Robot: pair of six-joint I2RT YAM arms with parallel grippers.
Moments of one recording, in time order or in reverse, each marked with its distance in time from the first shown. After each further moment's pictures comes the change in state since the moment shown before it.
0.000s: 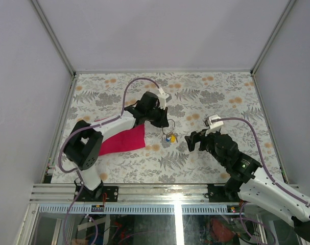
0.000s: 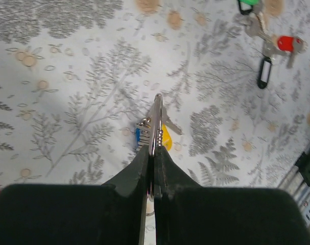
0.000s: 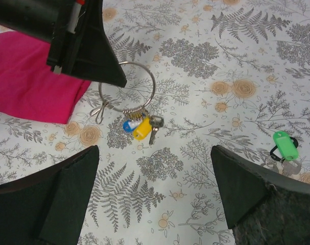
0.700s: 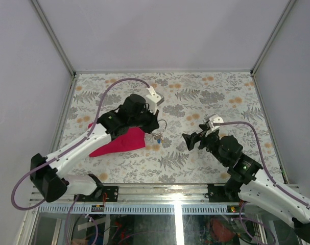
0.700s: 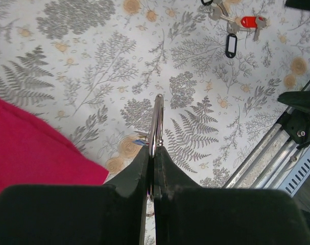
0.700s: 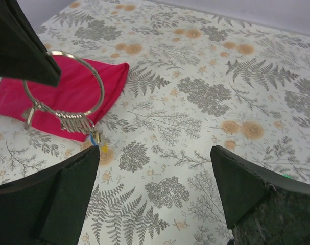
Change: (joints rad) left arm -0.089 -0.458 0.000 -0.354 -0.175 0.112; right arm 0.000 -0.037 -0.048 0.189 -0.100 -0.119
